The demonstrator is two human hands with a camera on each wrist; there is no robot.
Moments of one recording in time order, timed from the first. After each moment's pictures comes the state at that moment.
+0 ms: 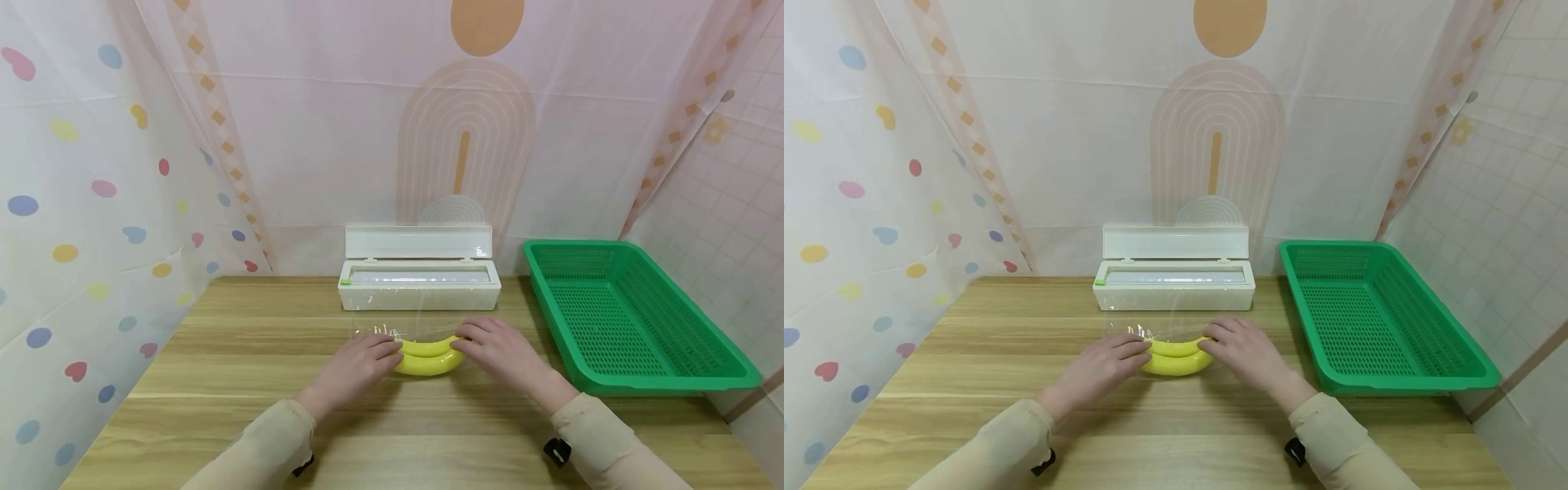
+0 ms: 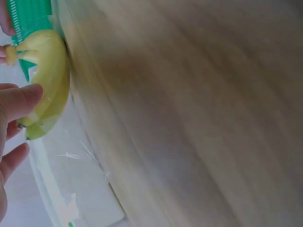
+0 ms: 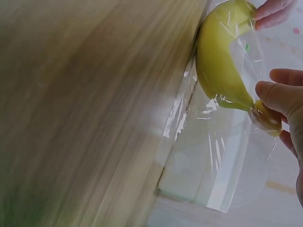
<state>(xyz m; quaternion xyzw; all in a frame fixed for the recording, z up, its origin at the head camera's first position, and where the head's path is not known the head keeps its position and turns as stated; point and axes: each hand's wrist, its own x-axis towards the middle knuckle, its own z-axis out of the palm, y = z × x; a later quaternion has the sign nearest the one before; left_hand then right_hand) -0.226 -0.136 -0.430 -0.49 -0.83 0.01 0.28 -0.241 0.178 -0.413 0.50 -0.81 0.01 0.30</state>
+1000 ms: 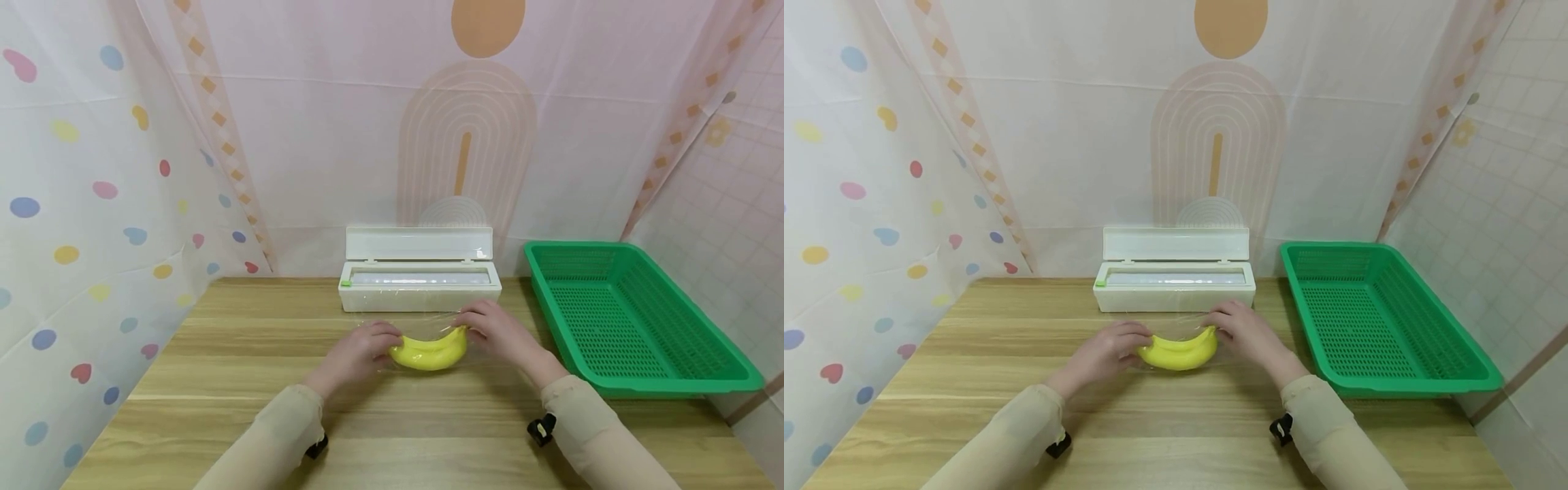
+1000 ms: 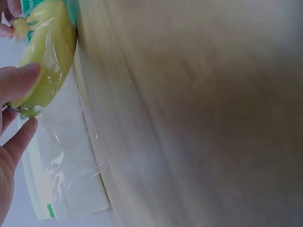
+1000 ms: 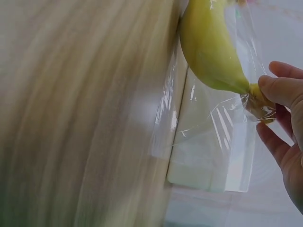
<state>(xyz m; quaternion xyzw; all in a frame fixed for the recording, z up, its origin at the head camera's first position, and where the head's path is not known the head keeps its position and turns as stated) -0.260 -0.135 -0.434 -0.47 -0.84 -0.18 0.20 -0.279 0.180 -0.412 0.47 -0.83 0.17 0.25</state>
